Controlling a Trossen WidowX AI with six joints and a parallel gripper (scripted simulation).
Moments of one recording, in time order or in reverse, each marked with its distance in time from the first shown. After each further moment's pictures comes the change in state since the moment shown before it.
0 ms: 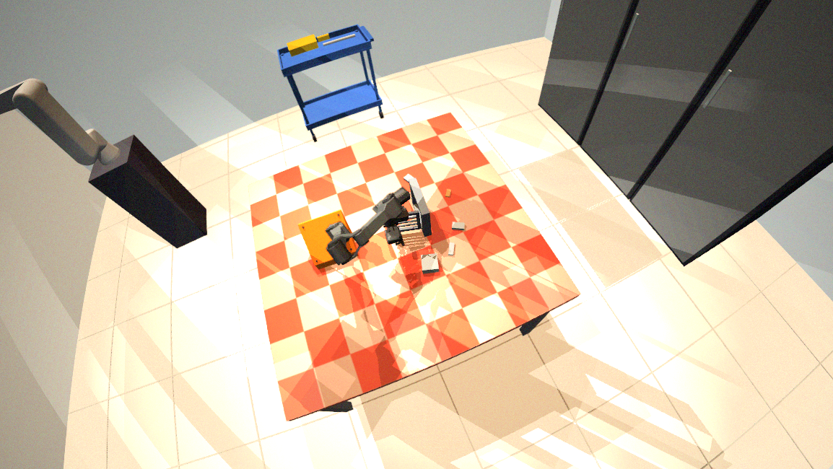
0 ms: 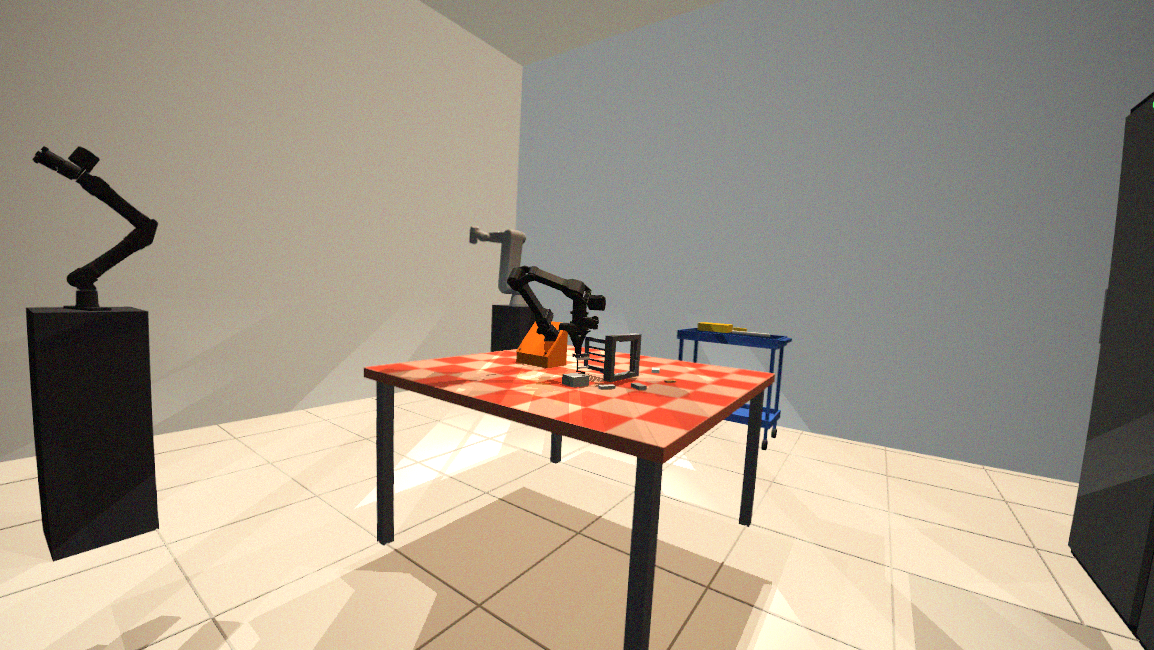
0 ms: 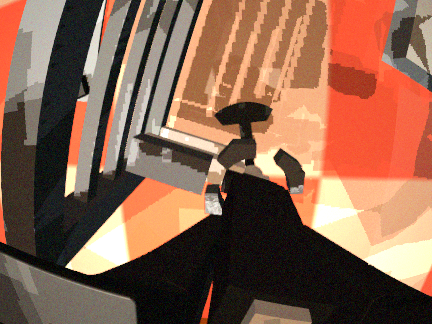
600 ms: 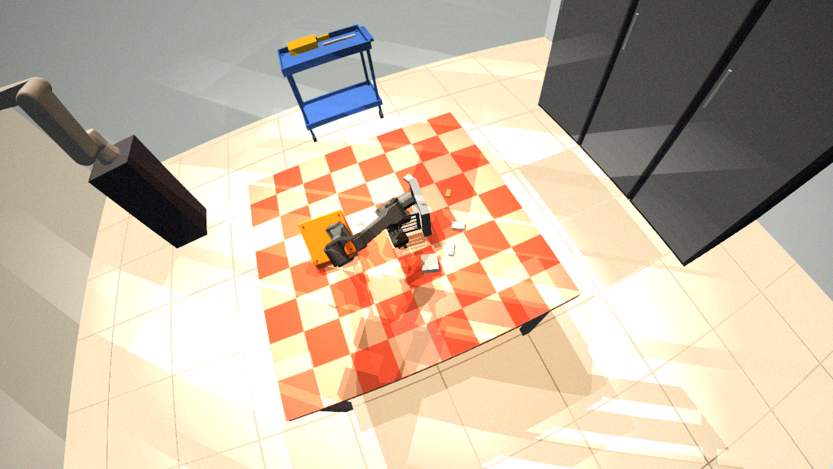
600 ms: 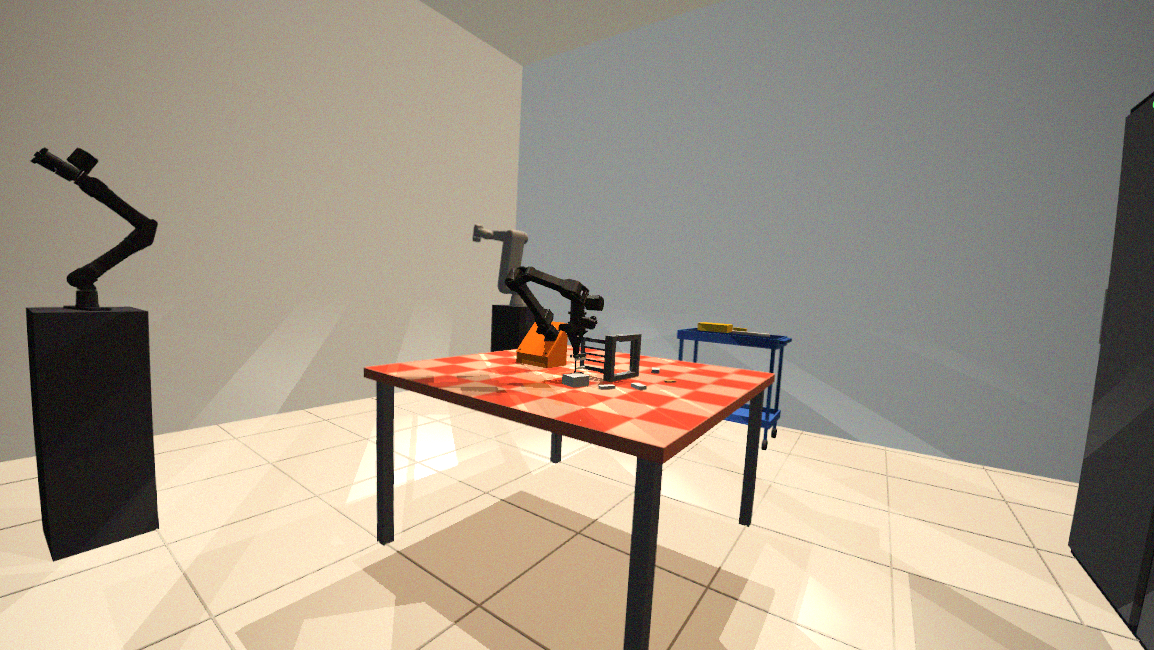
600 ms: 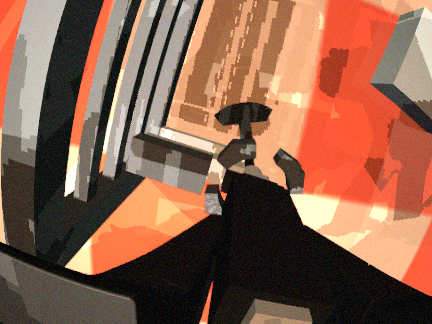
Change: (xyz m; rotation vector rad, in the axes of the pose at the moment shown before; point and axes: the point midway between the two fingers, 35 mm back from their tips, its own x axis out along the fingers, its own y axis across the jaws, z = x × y) arm 0.000 -0.021 0.007 -0.165 -0.002 -0.002
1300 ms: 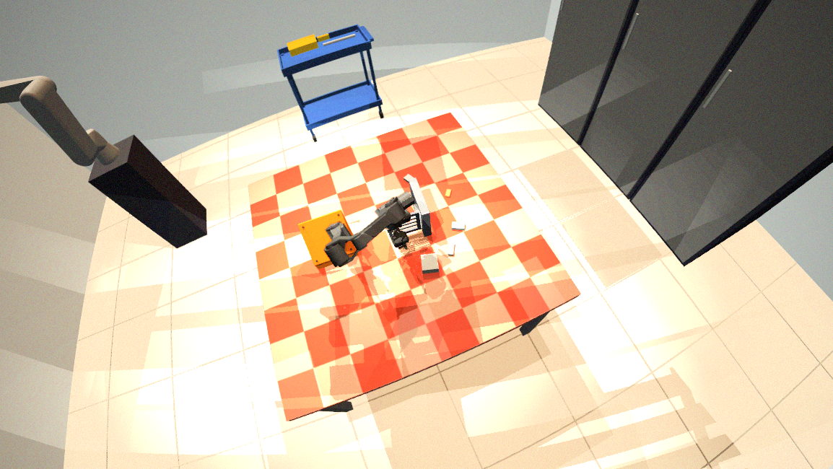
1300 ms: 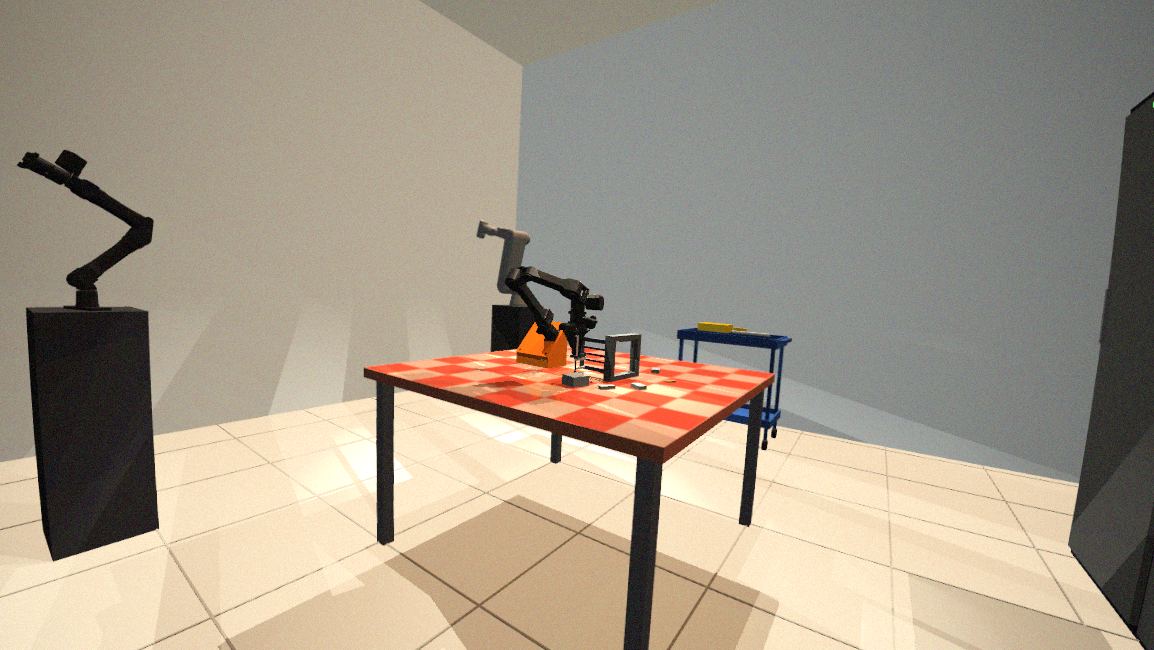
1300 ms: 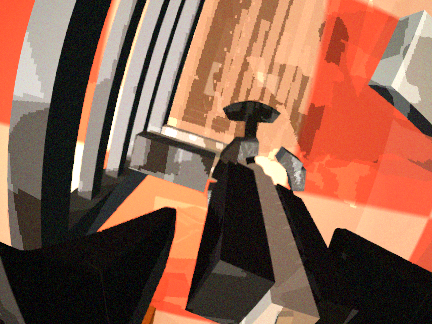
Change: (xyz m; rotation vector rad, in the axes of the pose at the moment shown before) arm -0.002 -0.001 0.000 -0.017 0.000 -0.006
